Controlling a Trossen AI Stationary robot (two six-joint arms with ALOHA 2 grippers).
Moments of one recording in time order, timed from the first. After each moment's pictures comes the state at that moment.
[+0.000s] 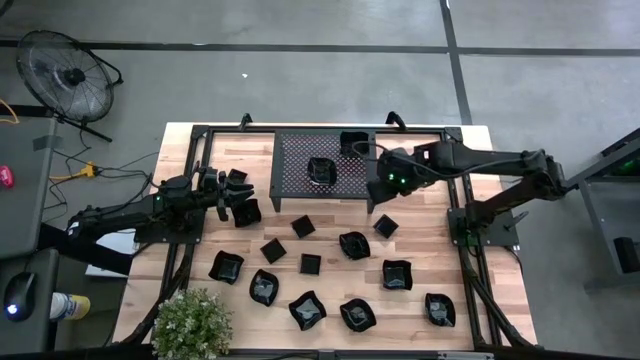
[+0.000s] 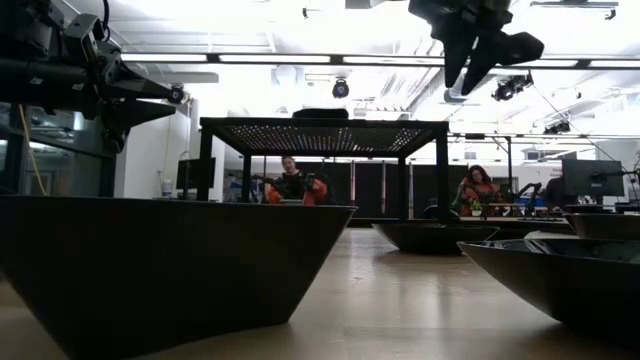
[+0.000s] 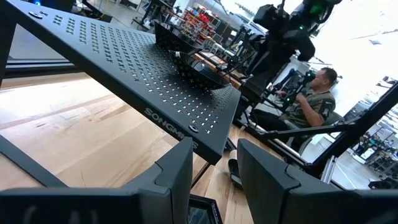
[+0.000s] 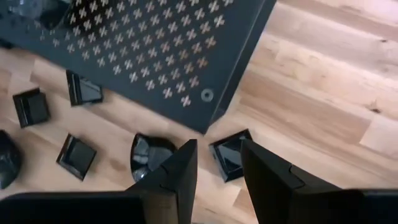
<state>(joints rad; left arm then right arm) 0.21 0.02 0.03 0.00 -0.04 -0.55 -0.09 1.37 1.34 -1.18 0.12 1.10</state>
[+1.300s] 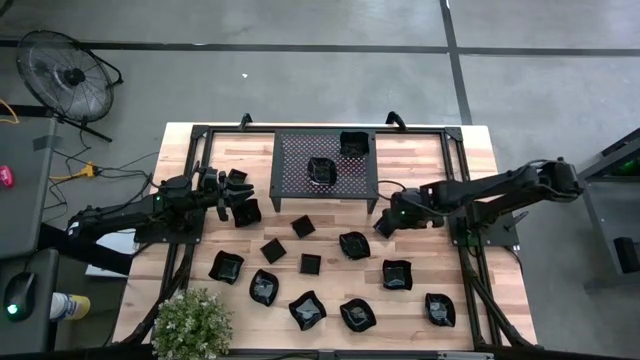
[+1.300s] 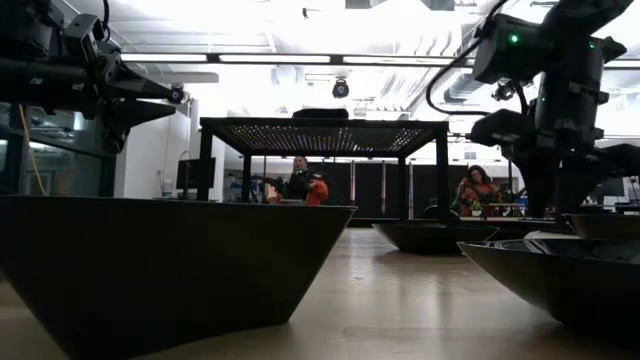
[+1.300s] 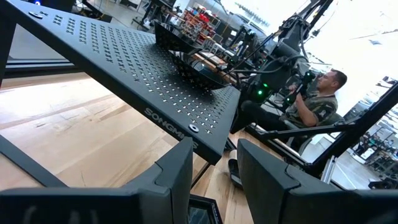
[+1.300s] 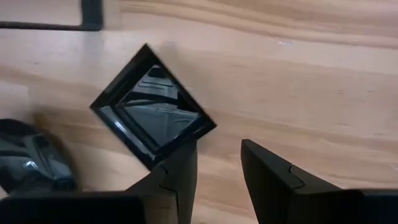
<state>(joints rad) 0.21 0.02 0.03 0.00 -0.04 -0.55 -0.01 1.22 0.58 -0.66 -0.05 1.49</state>
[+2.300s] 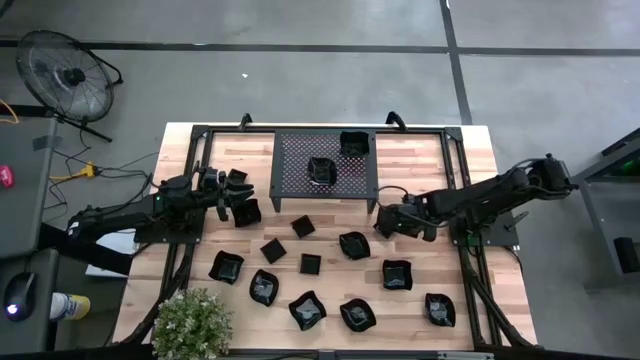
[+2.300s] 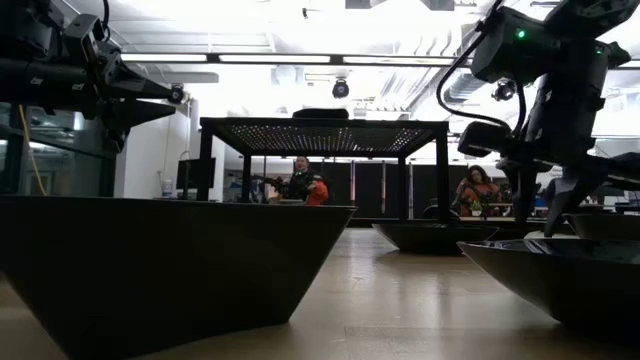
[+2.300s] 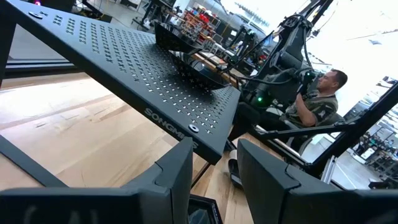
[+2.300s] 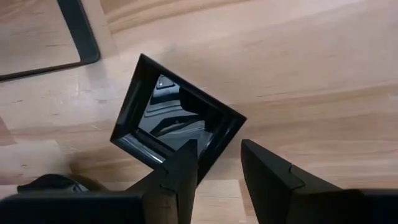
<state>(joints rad) 0.21 0.02 0.03 0.00 -0.04 -0.55 0.09 1.32 0.57 -0.51 0.04 1.93</state>
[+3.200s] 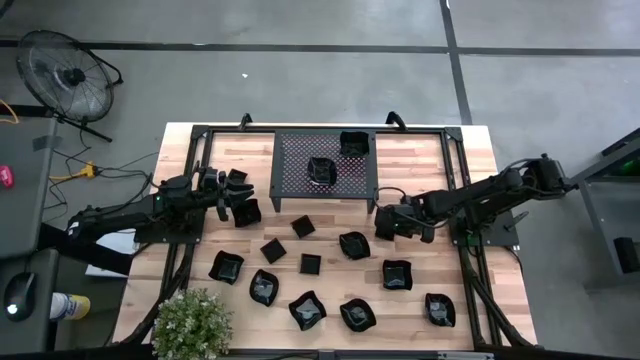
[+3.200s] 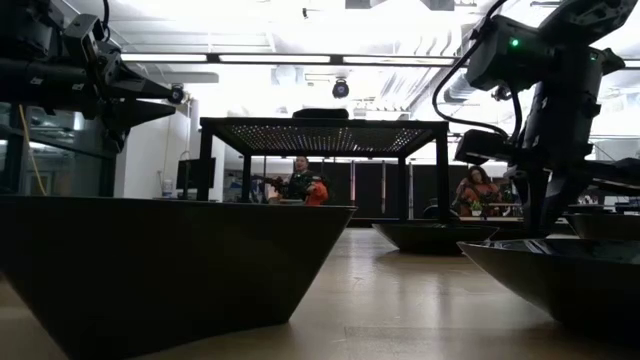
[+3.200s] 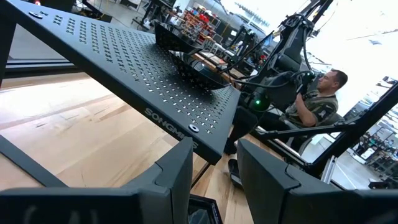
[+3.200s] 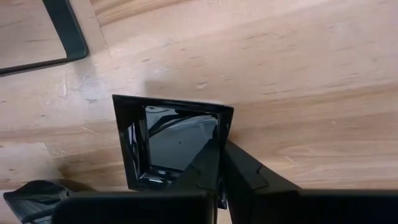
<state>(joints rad) 0.21 0.02 0.03 0.00 -0.04 -0.55 0.09 1.36 0.57 -0.48 0.02 1.91</state>
